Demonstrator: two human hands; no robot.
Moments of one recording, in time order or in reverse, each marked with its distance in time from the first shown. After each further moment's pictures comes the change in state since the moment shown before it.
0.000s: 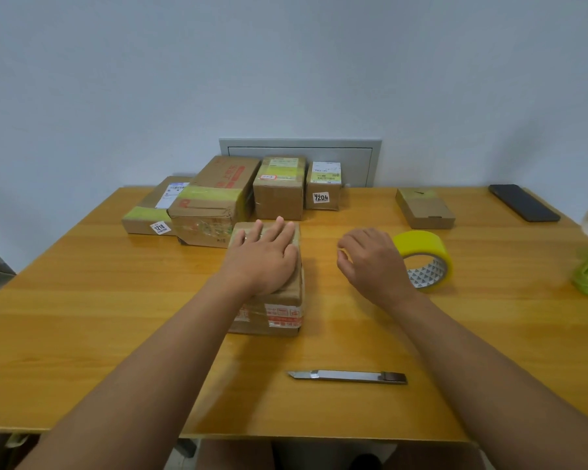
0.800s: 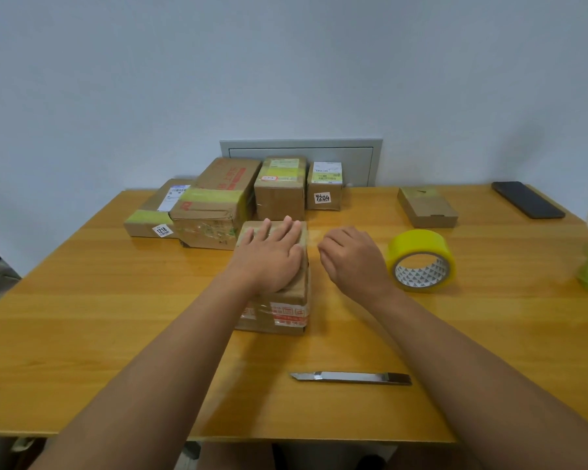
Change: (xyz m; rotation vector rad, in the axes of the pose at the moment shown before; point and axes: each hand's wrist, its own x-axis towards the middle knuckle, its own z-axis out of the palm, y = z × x) left_hand 0.007 0.001 0.002 0.008 0.006 0.050; right_hand 0.015 -0.025 0.006 0.038 -0.082 -0.022
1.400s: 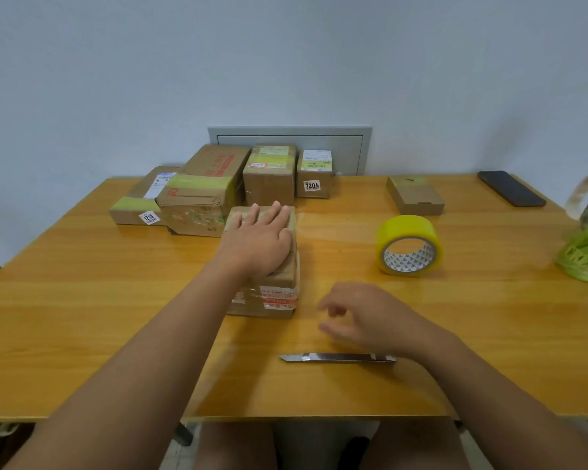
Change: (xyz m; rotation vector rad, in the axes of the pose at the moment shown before) left_hand 0.000 0.003 0.003 -0.008 0.039 -0.024; right_hand -0.063 -0.029 -0.083 0.434 -0.696 0.135
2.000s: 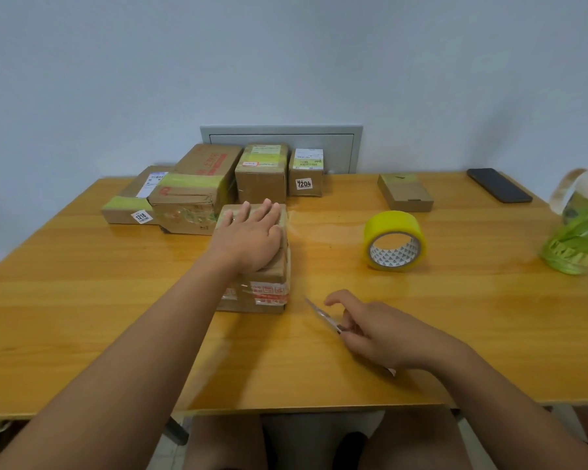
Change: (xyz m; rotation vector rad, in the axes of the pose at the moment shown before) left_hand -0.001 0.000 -0.001 -0.008 -0.015 -0.005; right_hand -0.033 0.010 0.002 0.112 -0.205 0.134
